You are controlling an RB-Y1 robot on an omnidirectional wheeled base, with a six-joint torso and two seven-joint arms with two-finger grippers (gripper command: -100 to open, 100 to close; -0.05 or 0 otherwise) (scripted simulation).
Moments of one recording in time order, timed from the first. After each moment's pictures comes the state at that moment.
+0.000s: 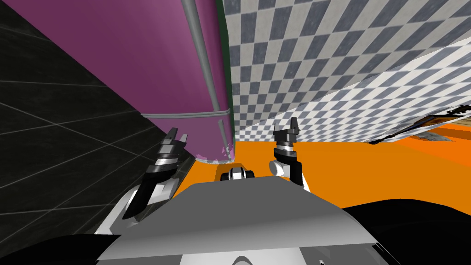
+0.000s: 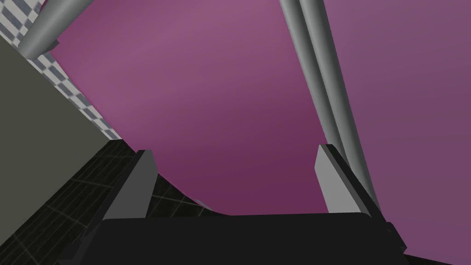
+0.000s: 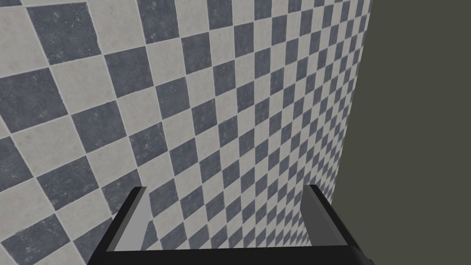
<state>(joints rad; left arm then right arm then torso) 0.61 0.40 0.26 -2.43 0.03 -0.25 0.14 0.47 0.03 -0.05 -2.38 -0.12 -0.40 -0.06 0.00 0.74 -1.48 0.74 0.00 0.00</state>
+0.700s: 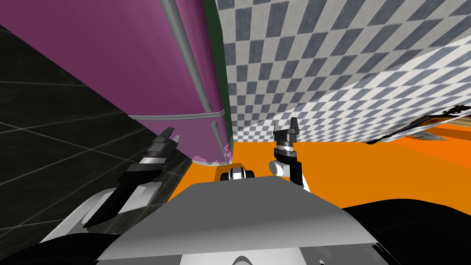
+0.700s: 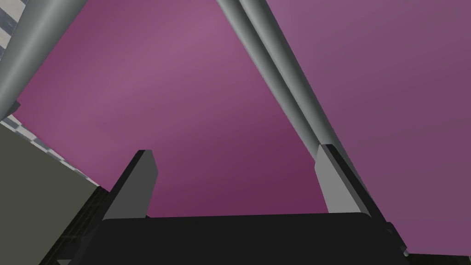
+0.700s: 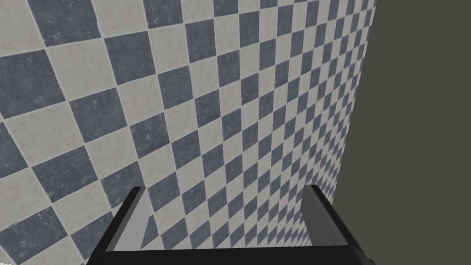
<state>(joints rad) 0.68 0.59 0.43 -2.44 0.06 -0.11 0.21 0.47 0.03 -0.05 -2.38 -0.12 -0.40 -0.06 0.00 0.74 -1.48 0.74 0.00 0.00</state>
